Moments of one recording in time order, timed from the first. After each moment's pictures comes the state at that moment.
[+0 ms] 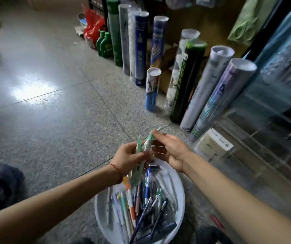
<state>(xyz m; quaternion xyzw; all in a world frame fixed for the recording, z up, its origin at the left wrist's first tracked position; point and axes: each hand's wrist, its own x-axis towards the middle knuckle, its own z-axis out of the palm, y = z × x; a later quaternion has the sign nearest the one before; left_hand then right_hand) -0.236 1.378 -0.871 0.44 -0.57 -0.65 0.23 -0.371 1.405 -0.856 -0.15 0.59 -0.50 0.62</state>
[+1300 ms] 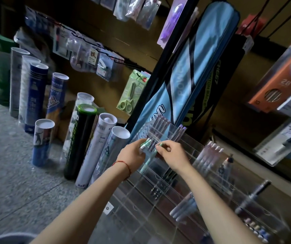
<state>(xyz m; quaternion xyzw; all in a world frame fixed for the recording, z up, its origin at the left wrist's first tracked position) -0.533 1.398 -0.723 0.25 -0.81 -0.46 0.26 -0.638 1.493 -0.682 -0.39 0.86 -0.32 0.05</state>
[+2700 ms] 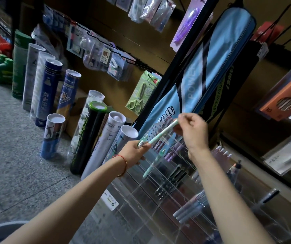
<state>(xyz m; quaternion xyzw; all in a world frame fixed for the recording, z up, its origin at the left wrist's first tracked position) -0.516 1.382 -0.730 0.20 -0.67 -0.68 0.22 -0.603 1.473 -0.619 -0.35 0.75 -0.56 -0.02</state>
